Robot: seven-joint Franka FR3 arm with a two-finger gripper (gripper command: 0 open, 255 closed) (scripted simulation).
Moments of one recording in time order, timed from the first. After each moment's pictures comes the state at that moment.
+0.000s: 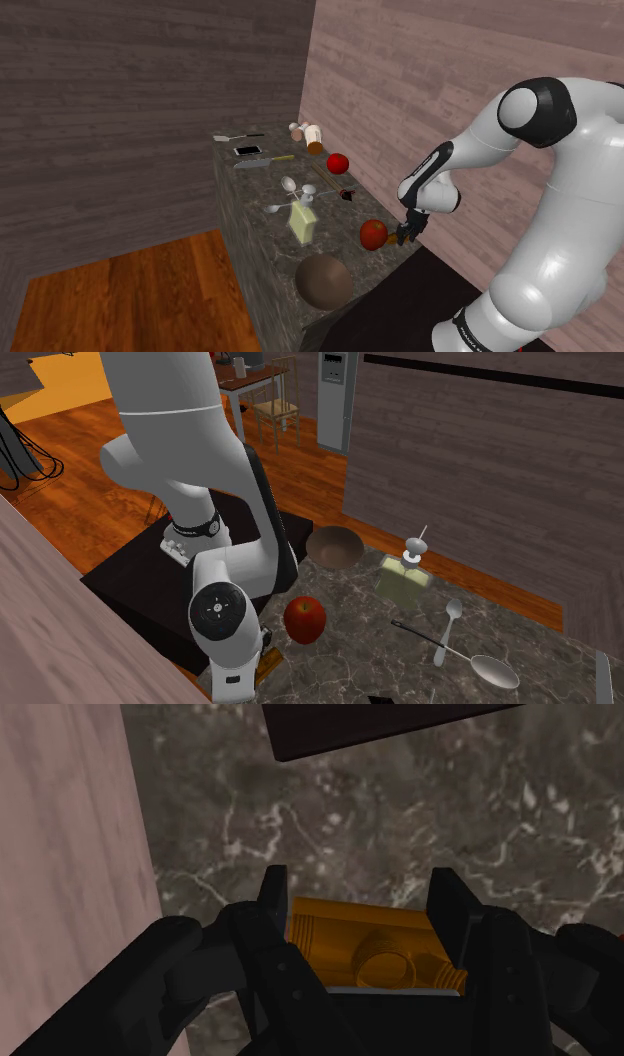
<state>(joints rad) -0.29 0.32 -0.30 -2.62 0.25 2.77 -0.59</state>
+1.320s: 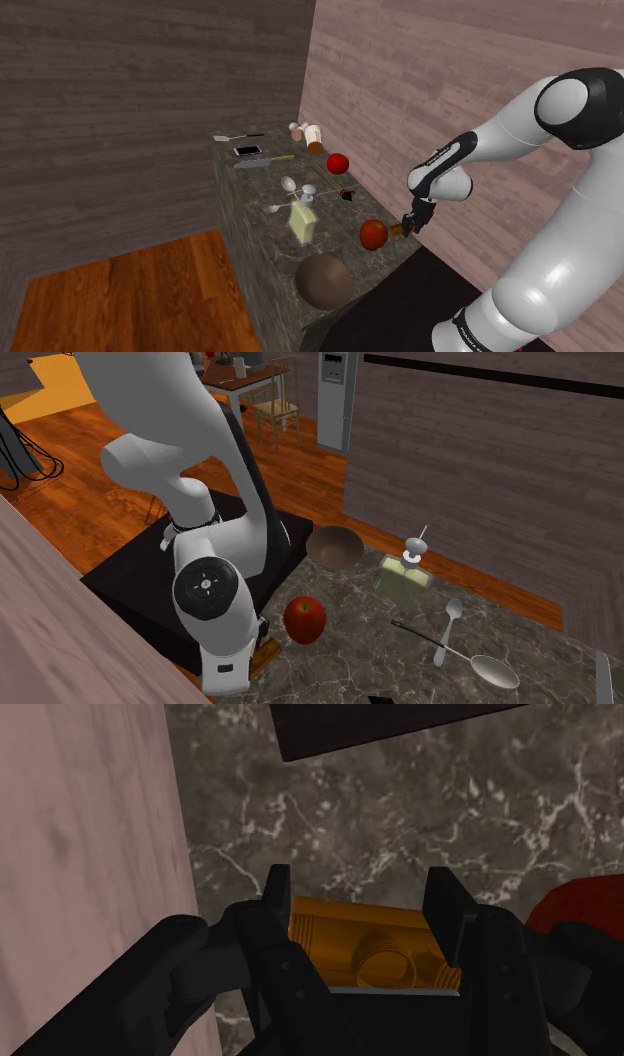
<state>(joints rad) -0.22 0.15 -0.40 -2.65 0.10 2.64 -0.48</state>
